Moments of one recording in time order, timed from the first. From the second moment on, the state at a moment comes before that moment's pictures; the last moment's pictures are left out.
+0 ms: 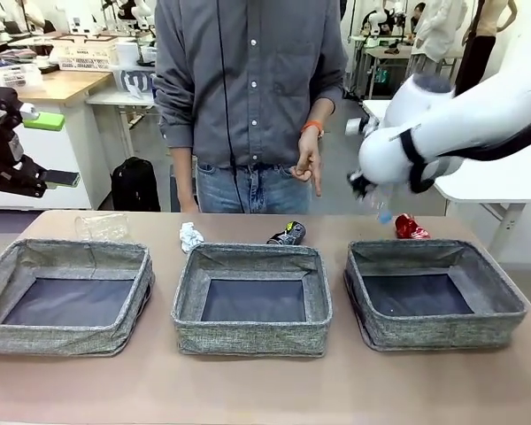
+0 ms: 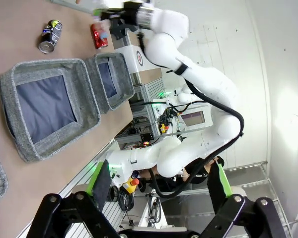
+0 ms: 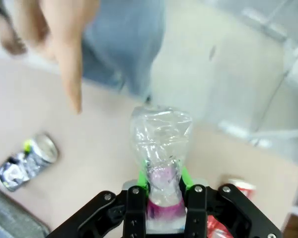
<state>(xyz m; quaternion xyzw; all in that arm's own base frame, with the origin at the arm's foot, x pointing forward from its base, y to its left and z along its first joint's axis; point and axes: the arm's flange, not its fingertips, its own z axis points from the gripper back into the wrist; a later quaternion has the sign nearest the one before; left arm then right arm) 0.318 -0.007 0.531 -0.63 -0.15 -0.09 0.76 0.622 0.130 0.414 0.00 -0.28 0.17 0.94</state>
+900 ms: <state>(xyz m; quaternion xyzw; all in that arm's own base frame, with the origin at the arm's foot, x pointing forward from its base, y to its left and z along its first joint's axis) 0.318 -0.008 0.532 -0.63 -0.15 -0.09 0.76 0.411 0.166 0.502 -0.18 -0.16 -0.07 0.97</state>
